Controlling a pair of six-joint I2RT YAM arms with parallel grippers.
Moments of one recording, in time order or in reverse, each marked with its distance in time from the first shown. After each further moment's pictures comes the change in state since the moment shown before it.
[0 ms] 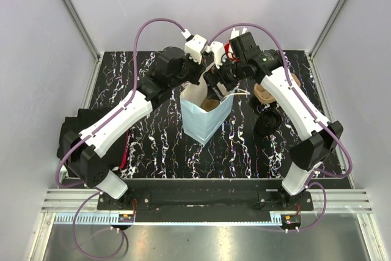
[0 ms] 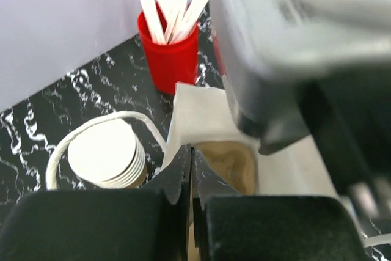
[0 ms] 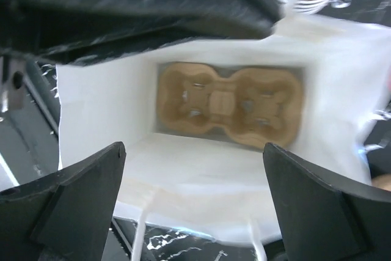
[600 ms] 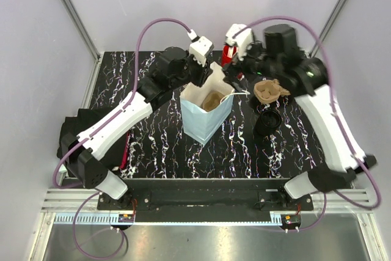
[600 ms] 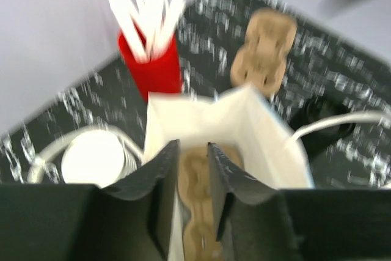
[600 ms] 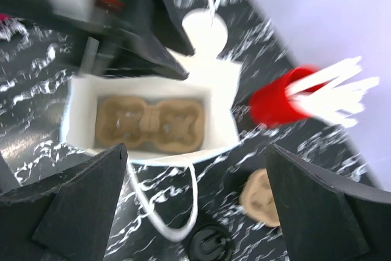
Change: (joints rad) left arm -0.037 -0.024 0.034 -0.002 0.040 0.059; right arm 0.003 -0.232 0.092 0.021 0.197 -0.157
